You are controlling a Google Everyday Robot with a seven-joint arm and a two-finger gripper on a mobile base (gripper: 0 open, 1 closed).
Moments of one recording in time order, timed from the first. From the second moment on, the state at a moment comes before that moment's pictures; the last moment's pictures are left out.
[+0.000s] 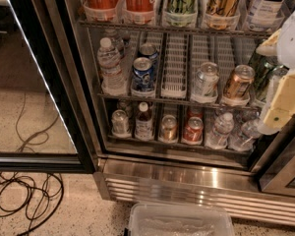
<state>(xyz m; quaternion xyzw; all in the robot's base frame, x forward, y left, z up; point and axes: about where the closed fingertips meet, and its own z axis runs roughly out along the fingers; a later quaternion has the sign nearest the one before) 0.438 -0.217 0.976 -0.60 0.78 -0.03 0.16</state>
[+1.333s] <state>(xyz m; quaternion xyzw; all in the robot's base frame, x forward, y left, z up) 0.459 -0.095 0.964 -0.57 0.74 0.15 0.32</state>
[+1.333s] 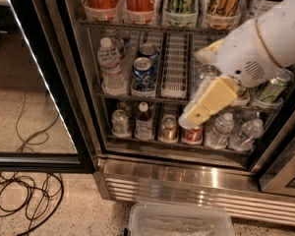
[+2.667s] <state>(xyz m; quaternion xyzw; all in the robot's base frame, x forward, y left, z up) 0.462 -0.030 0.932 -0.54 0.72 0.20 0.39</state>
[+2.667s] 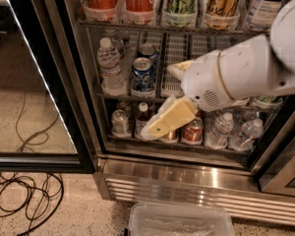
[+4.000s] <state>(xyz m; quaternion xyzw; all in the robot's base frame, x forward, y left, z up) 0.479 0.029 0.905 -0.51 0.71 0.20 0.45</state>
